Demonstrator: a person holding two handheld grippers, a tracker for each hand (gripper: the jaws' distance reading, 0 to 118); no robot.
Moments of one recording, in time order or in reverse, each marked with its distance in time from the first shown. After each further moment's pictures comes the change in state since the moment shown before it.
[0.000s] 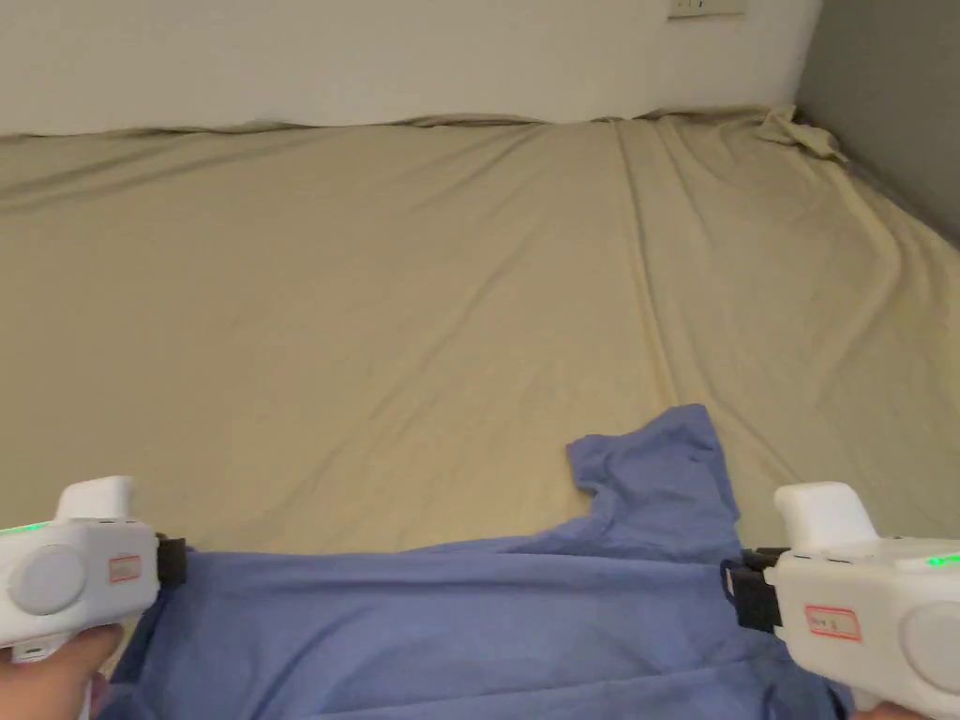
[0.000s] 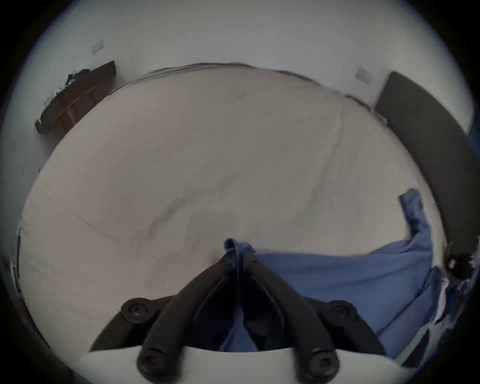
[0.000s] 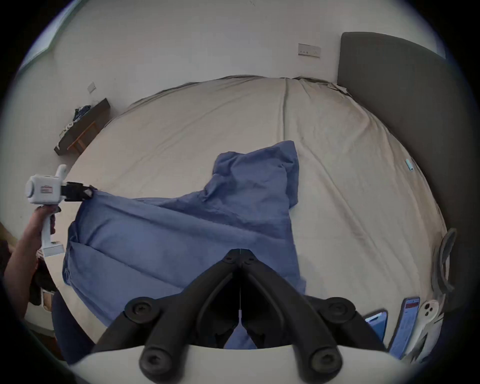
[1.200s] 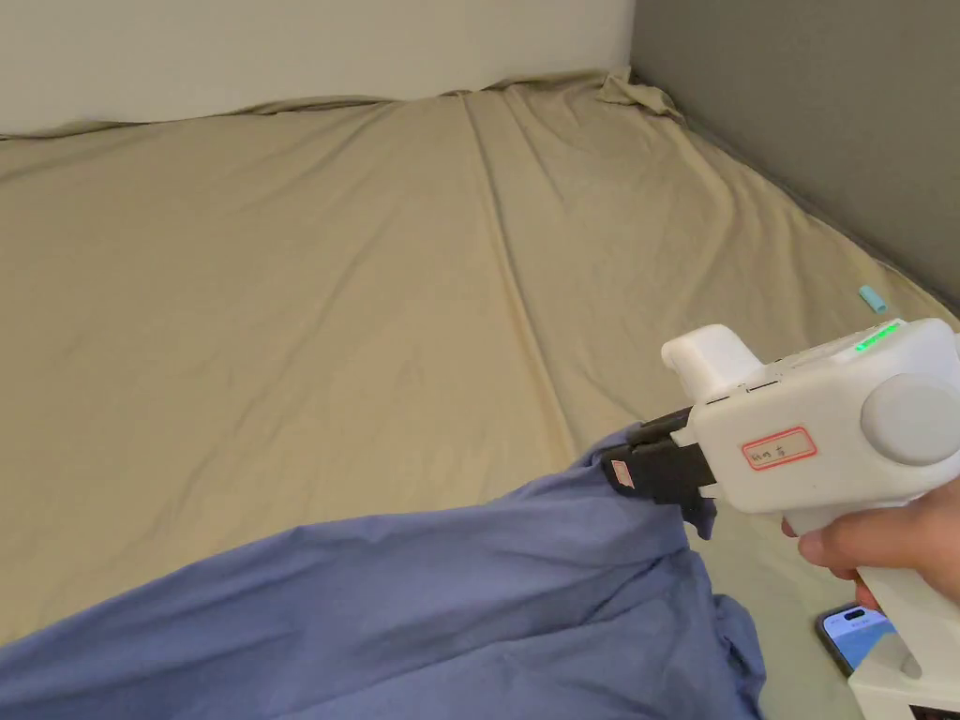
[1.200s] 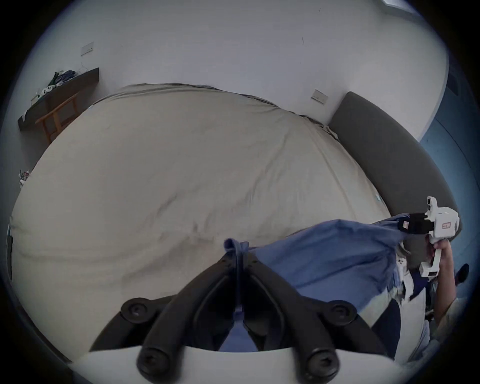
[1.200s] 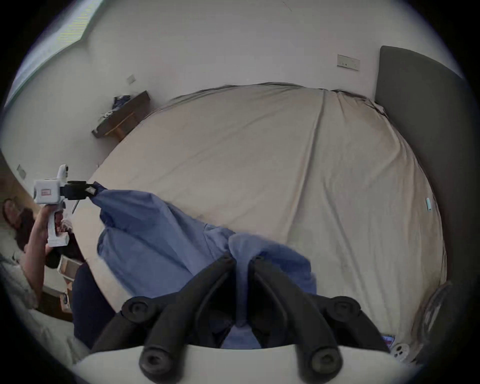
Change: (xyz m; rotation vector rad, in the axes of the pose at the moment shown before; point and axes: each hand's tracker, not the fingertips) left arm -0.019 -0.038 0.159 0.039 -0.250 -0.007; right arm 0.029 0.038 0.074 -0.017 0.222 0.144
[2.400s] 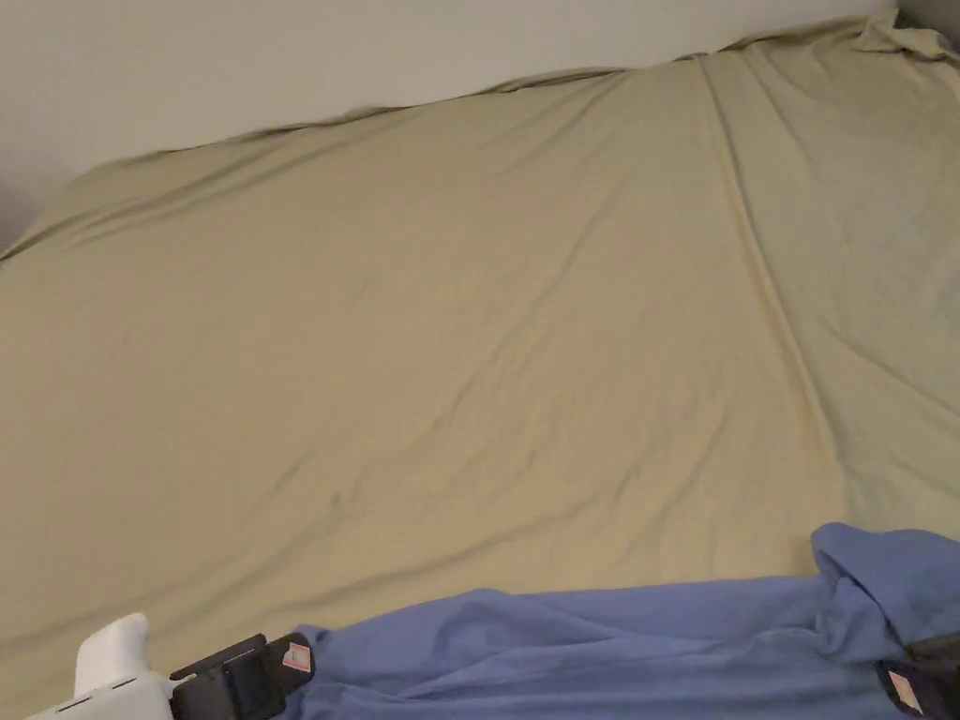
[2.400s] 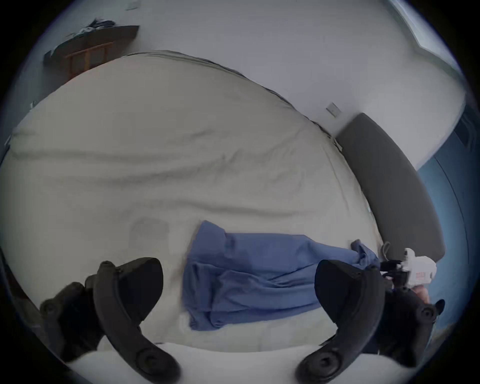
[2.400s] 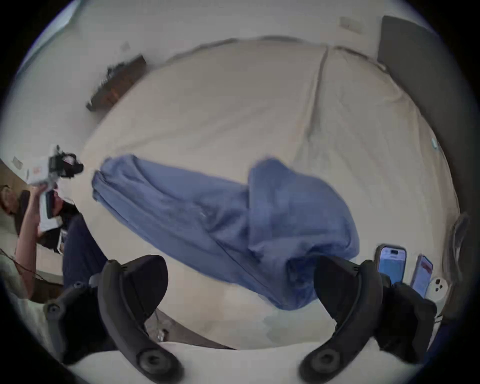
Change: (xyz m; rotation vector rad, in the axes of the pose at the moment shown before) left arm -0.052 -0.114 0.025 -0.025 -0.029 0.252; right arm -0.055 -0.130 -0.001 -0.141 0.002 -0.040
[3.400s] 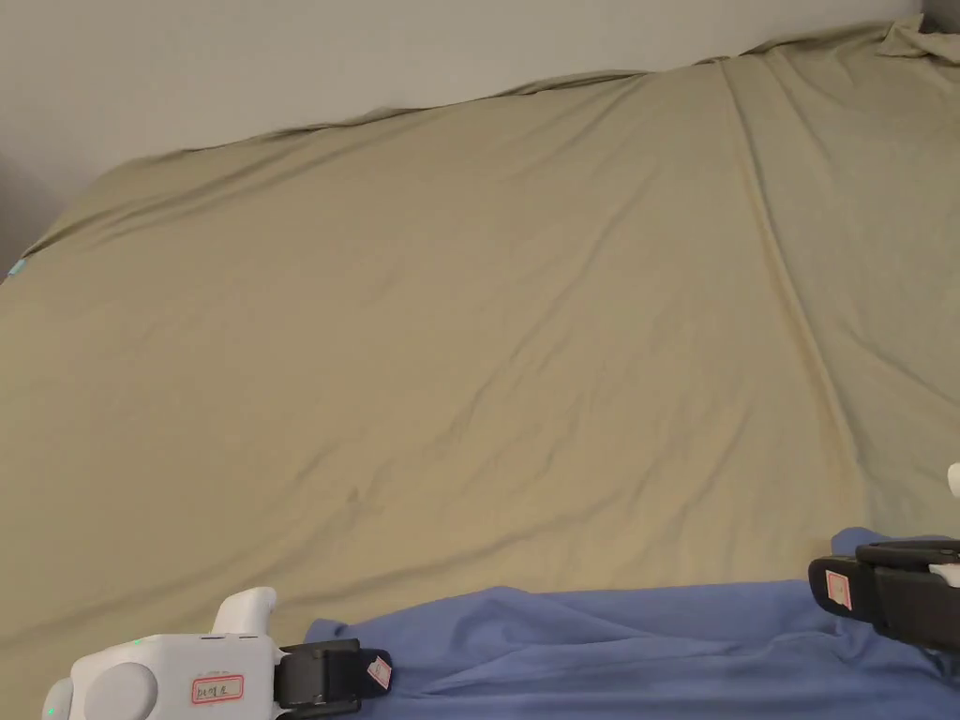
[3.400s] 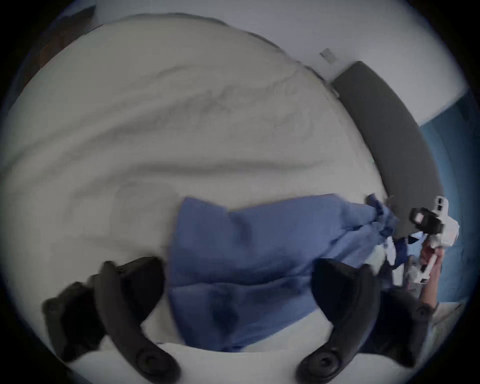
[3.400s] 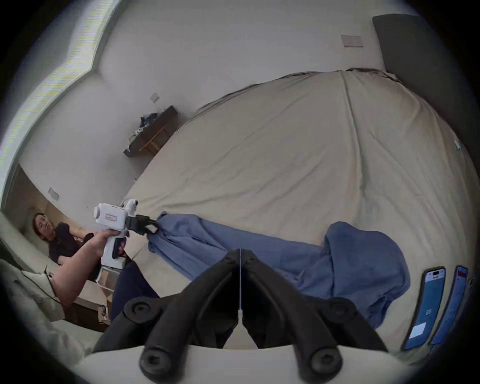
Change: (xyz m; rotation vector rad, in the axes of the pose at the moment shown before) left arm -0.021 0.016 -0.087 -0.276 -0.082 -0.185; right arm -0.038 0.031 -0.001 0.196 0.243 -0.097
